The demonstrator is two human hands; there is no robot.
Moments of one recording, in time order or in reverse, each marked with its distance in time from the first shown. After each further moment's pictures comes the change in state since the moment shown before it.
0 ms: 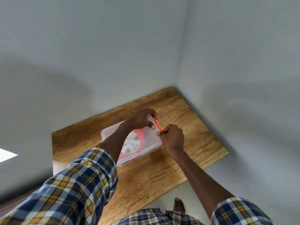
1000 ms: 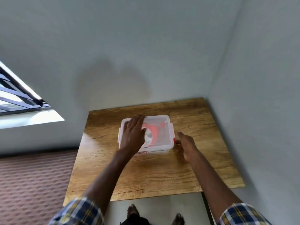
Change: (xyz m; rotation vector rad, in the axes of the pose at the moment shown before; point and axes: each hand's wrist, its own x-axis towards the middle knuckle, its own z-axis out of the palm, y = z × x) left_hand -0.132 0.014 0.062 0.383 0.820 -0.276; right_hand 0.036 0.017 -0.015 0.588 -0.534 0.399
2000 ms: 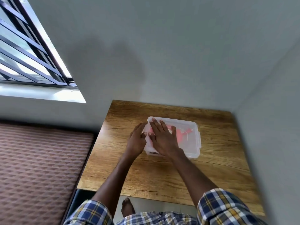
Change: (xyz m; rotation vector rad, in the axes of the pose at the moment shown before) left_hand -0.042 -0.082 -0.012 -0.562 -0.030 -0.516; right_hand -0.013 0.005 0.159 -1.484 -0.213 -1.071
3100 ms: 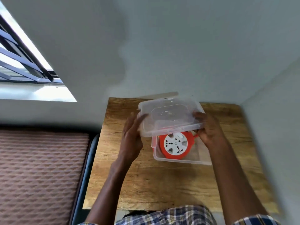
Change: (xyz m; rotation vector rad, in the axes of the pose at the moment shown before) left_hand 0.039 -0.022 -0.060 0.053 0.130 0.379; right_hand 0.035 0.048 -0.085 1.711 0.403 0.852
